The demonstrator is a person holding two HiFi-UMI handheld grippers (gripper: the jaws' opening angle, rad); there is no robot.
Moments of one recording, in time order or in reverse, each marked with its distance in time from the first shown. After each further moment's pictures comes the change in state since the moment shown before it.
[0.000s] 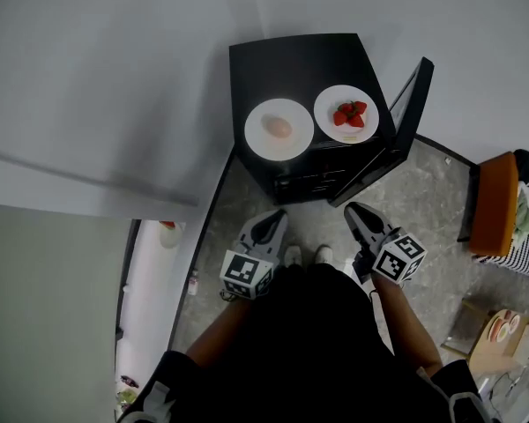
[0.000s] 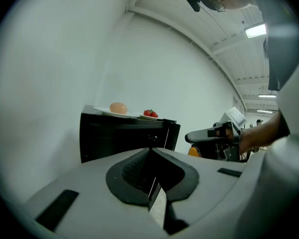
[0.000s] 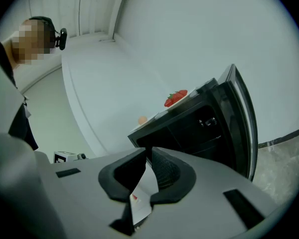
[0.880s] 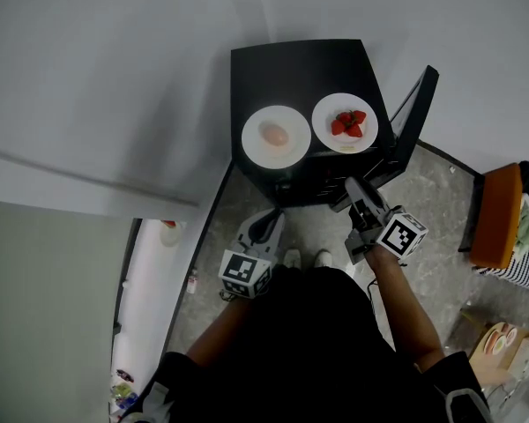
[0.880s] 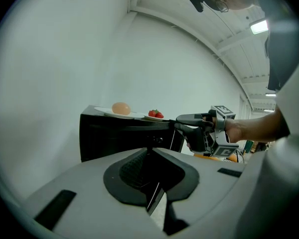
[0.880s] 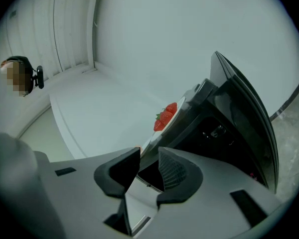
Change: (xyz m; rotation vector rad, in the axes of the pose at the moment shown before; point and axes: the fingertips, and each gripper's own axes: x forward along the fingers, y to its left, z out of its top) left arm 0.018 0.006 0.011 -0.018 -0.013 0.065; right arm 0.041 -0.034 0.072 0.323 -0.195 0.064
